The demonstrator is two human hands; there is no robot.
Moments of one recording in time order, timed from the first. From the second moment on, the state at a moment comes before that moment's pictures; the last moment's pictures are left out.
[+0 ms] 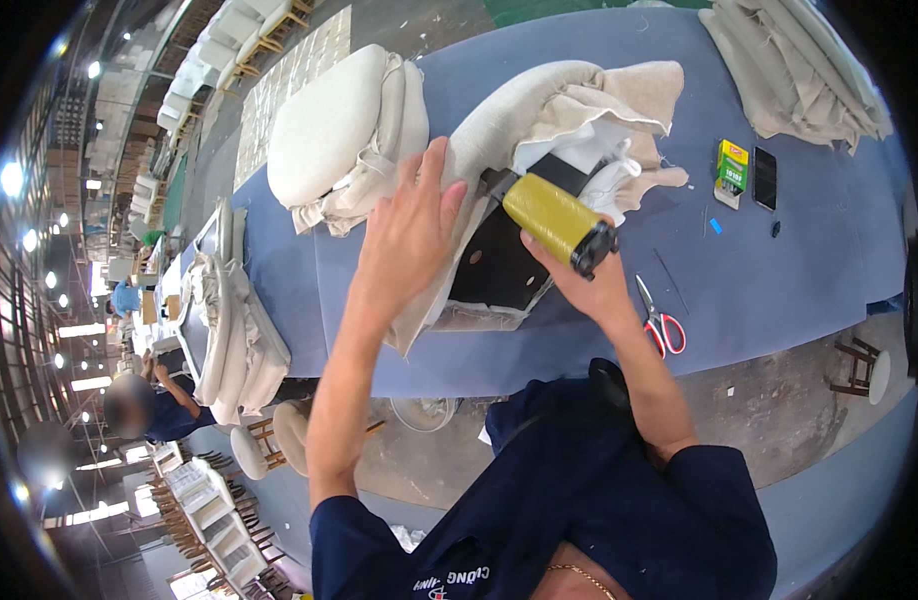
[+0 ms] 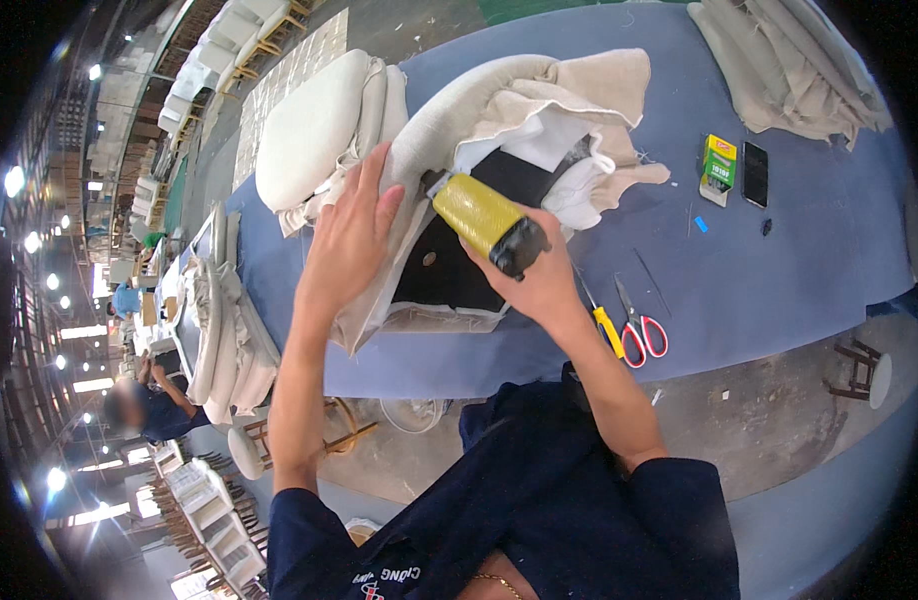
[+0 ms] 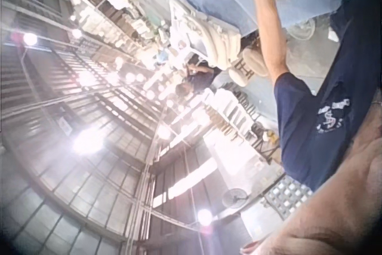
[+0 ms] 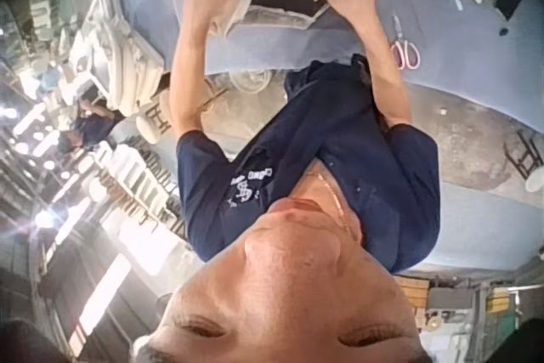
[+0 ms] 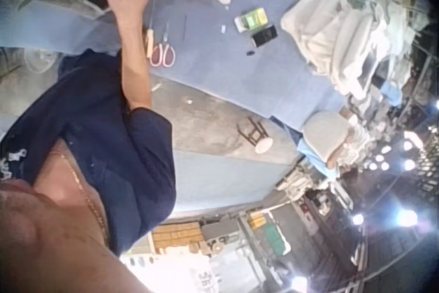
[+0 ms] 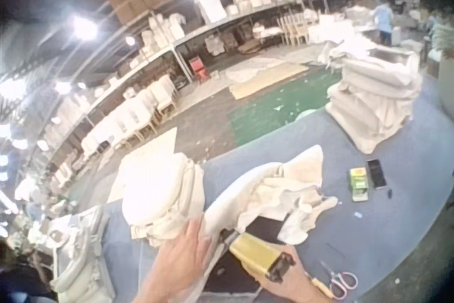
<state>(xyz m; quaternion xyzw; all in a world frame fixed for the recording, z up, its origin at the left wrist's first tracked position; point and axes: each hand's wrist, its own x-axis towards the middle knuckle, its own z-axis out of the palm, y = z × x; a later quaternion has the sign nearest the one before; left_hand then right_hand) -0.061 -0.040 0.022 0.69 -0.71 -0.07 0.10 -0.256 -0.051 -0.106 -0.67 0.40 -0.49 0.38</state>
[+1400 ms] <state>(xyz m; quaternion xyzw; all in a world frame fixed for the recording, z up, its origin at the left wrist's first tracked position) -0.039 -0.009 0.029 0.74 -0.55 -0.36 0.17 -0.267 0.017 -0.091 -0.68 0.35 -0.48 0.44</state>
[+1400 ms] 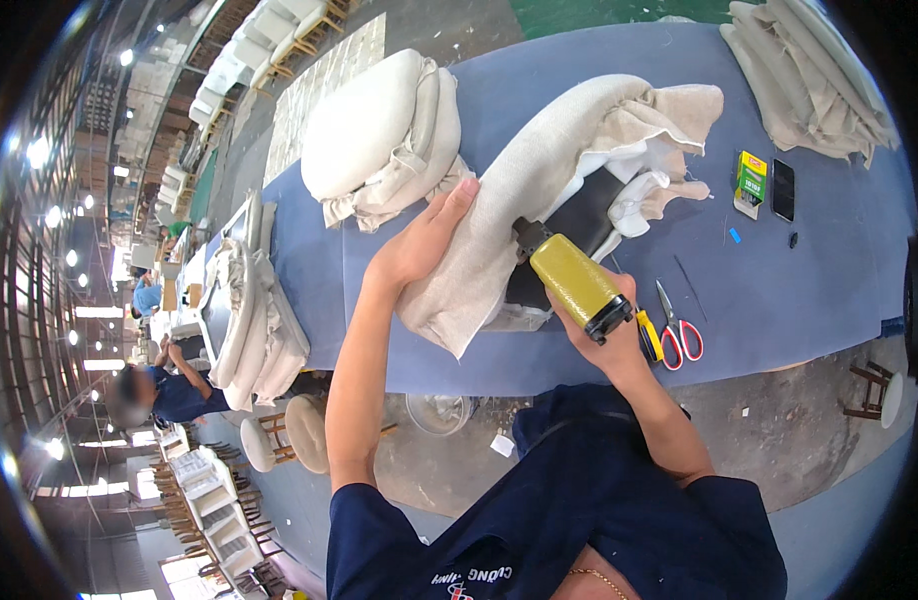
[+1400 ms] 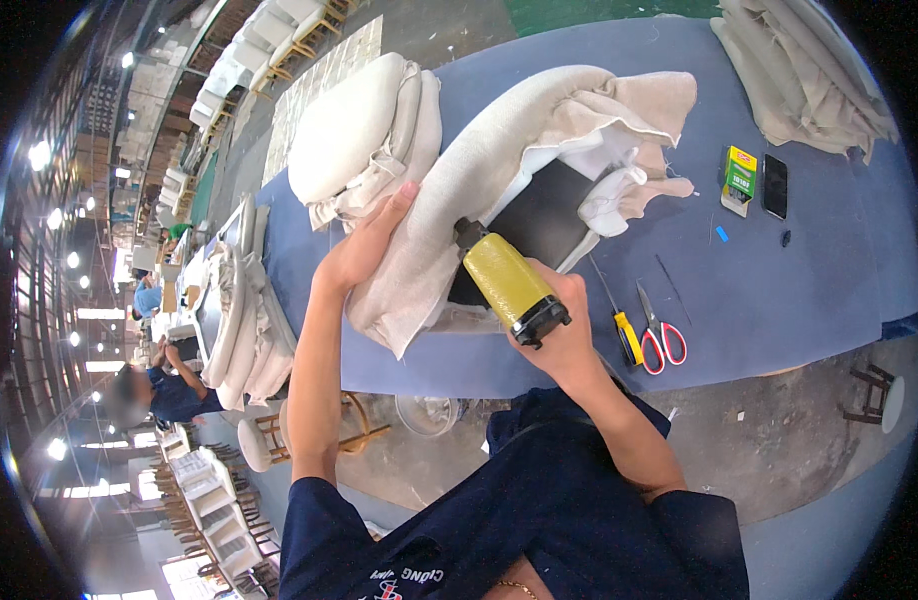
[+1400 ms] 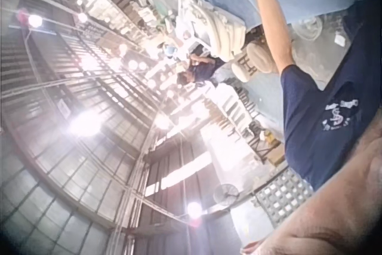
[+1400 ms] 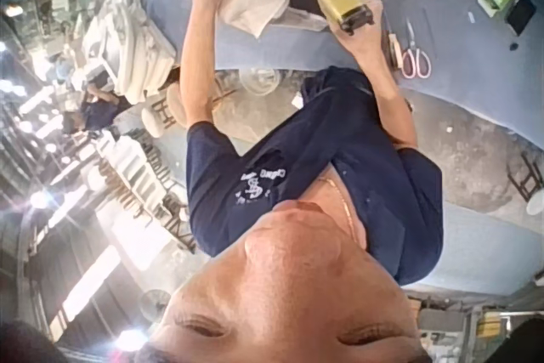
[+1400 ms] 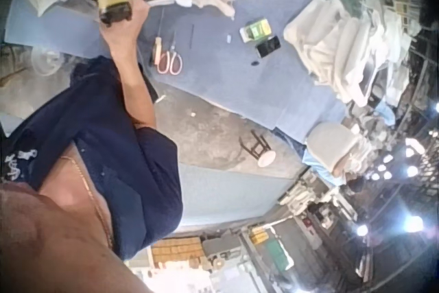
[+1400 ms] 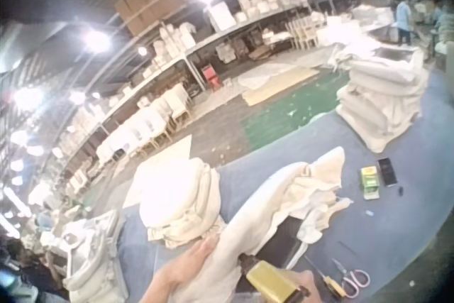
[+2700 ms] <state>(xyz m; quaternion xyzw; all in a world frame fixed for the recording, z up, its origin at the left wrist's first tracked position) -0.035 0.036 0.030 0.68 -0.60 -0.34 0.26 -0.267 0.038 -0.077 -0.73 0.29 -0.50 0.37</state>
